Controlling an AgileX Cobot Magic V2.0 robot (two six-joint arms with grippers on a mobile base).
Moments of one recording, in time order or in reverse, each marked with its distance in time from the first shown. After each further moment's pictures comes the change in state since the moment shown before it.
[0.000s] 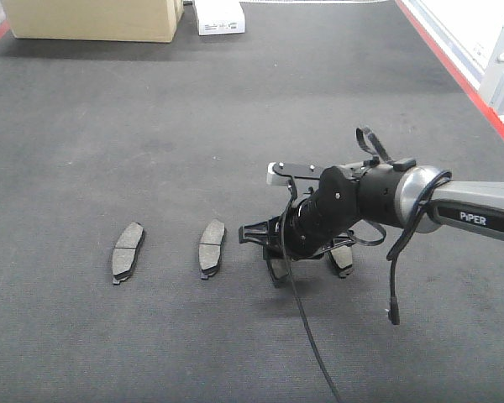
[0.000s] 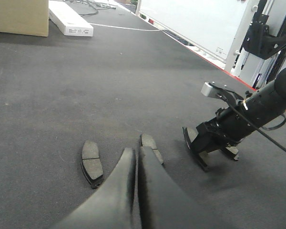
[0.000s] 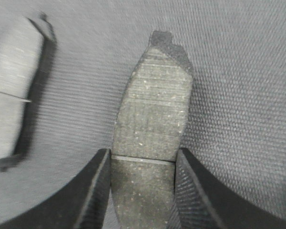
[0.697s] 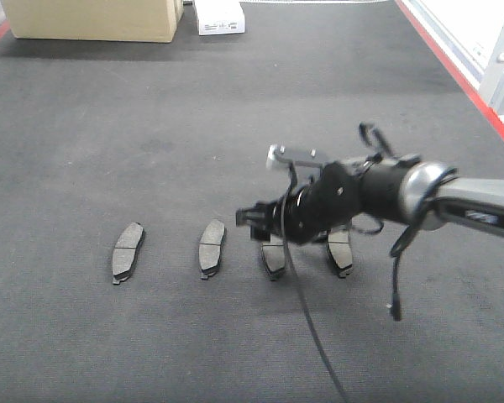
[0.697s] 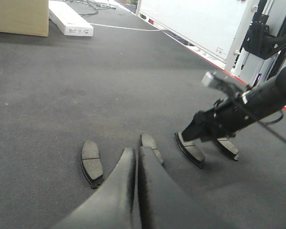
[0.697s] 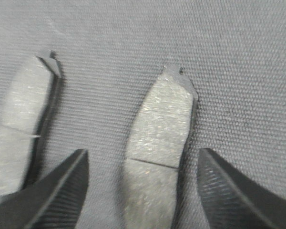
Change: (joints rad) left arm 0.000 0.000 0.000 0.000 0.000 0.000; right arm 0.000 -0.043 -0.005 -0.004 -0.087 0.007
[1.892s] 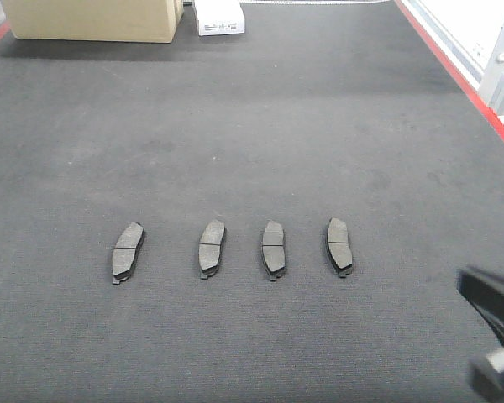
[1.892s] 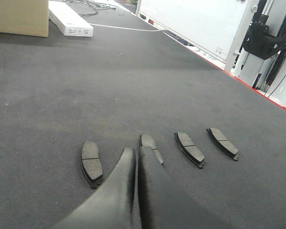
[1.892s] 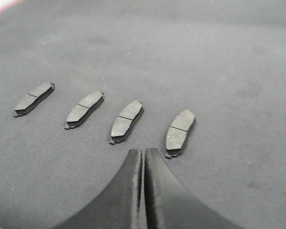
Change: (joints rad) left arm 0.000 0.000 0.000 0.000 0.000 0.000; right arm 0.000 -1.470 0.868 -0.327 -0.016 -0.004
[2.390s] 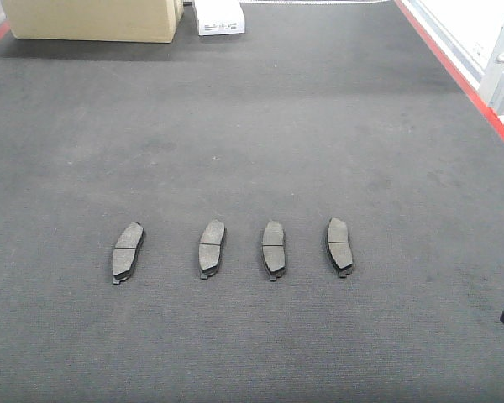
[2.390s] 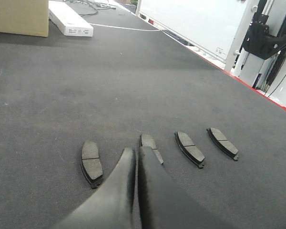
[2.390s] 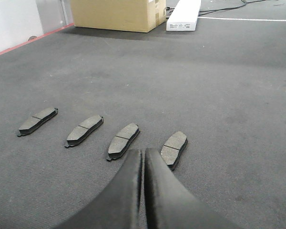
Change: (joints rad) left arm 0.000 0.000 0.000 0.000 0.000 0.000; right arm 0.000 -0.250 0.096 -0.029 0.001 -0.003
